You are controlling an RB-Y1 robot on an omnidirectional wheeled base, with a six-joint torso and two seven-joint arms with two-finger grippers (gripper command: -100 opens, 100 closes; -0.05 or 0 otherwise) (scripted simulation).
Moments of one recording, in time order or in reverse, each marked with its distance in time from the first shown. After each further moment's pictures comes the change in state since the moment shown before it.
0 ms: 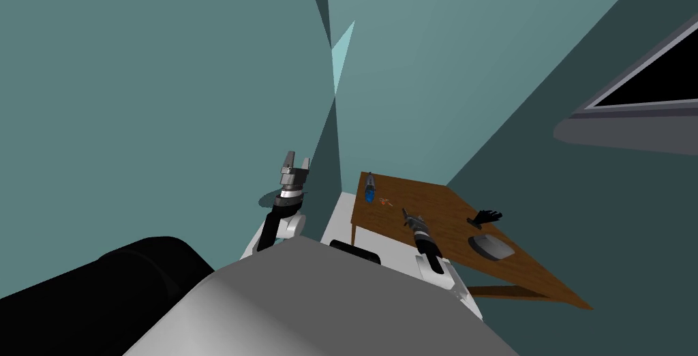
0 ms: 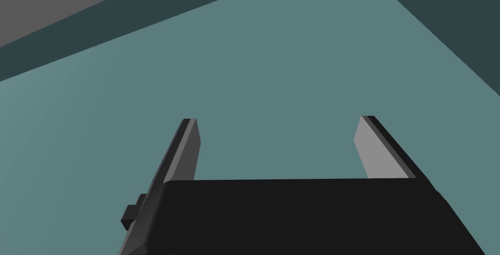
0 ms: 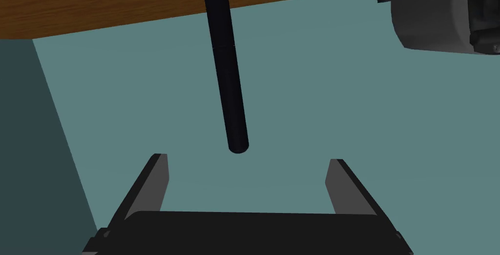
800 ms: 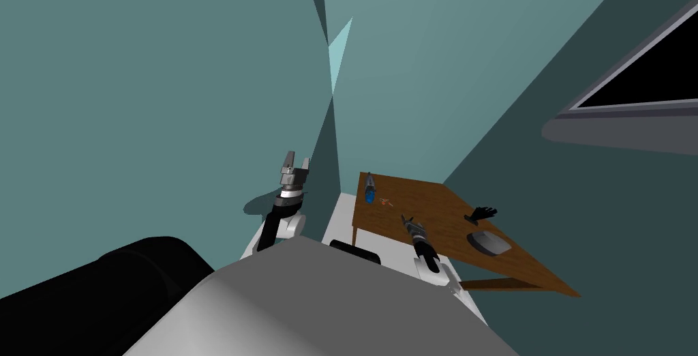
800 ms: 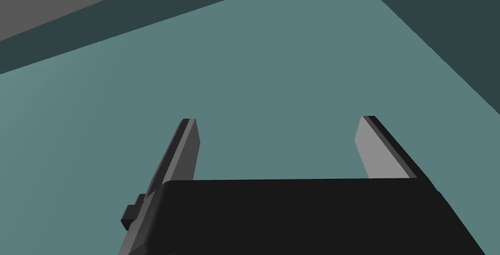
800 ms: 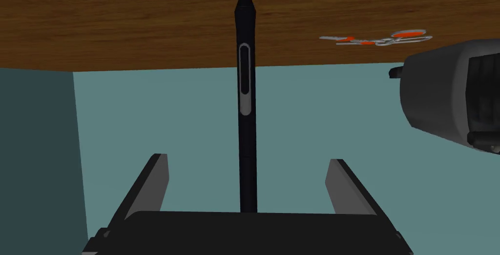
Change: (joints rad) left arm 0.000 0.000 0.000 0.000 0.000 0.000 0.000; right arm -0.074 0.000 -0.052 0.198 0.046 0.034 0.119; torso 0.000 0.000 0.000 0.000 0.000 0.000
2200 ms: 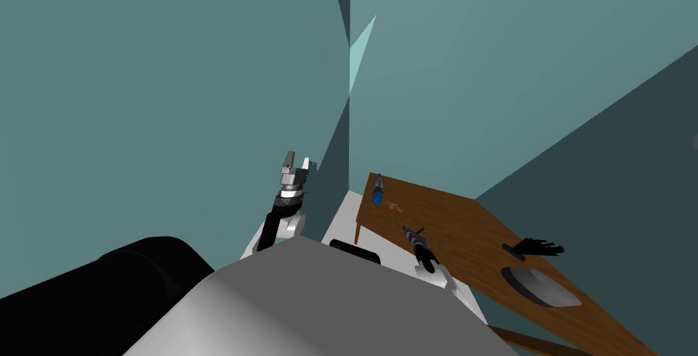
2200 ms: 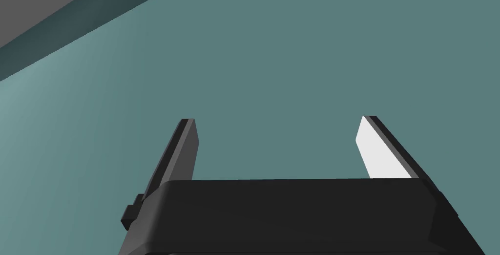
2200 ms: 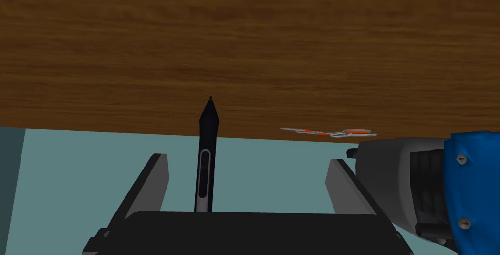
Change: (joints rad) left arm 0.000 0.000 0.000 0.000 0.000 0.000 0.000; right arm 0.016 -0.014 0.034 0.031 0.181 0.213 -0.177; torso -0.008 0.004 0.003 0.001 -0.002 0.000
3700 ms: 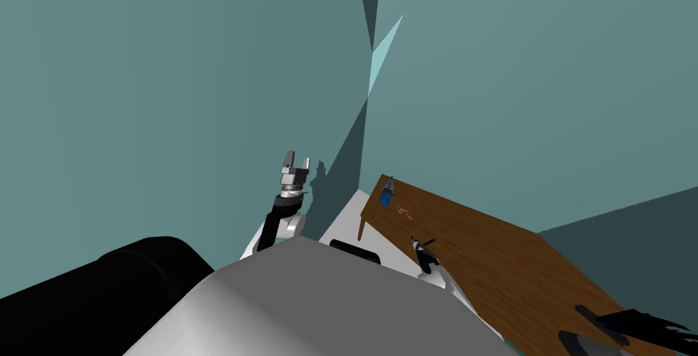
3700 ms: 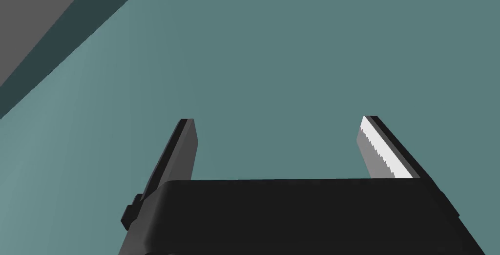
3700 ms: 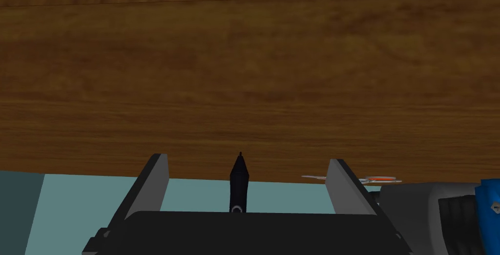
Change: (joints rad) left arm 0.000 0.000 0.000 0.000 0.000 0.000 0.000; right arm 0.040 -0.021 0.064 -0.028 0.189 0.283 -0.421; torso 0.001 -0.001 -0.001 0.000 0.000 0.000
